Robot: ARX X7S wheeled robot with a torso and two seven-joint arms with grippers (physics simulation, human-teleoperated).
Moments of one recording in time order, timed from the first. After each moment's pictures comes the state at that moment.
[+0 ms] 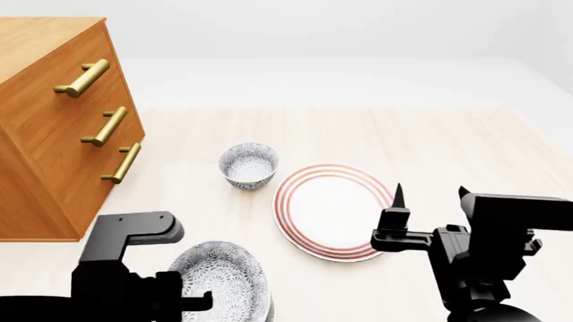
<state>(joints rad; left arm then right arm) -0.47 -0.79 0.24 0.54 -2.20 -0.97 -1.39 0.25 0.24 0.10 -0.90 0.49 1.15 0.37</state>
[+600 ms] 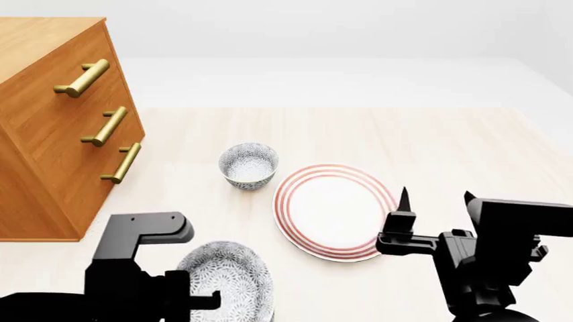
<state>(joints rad) -0.49 -0.76 0.29 0.52 -2.14 -0.97 -1.37 0.22 0.25 0.13 -0.89 0.50 1.12 0.38</state>
